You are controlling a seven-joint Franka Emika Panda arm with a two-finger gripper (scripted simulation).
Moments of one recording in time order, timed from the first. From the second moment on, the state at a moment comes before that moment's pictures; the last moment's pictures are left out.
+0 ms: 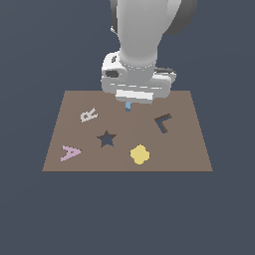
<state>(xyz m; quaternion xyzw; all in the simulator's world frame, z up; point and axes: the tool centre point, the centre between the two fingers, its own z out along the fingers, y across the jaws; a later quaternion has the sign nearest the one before) -0.081 0.025 0.054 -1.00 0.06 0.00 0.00</state>
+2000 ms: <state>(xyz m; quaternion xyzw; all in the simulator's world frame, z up) -0.056 0.041 0.035 -1.00 0.00 0.00 0.00</state>
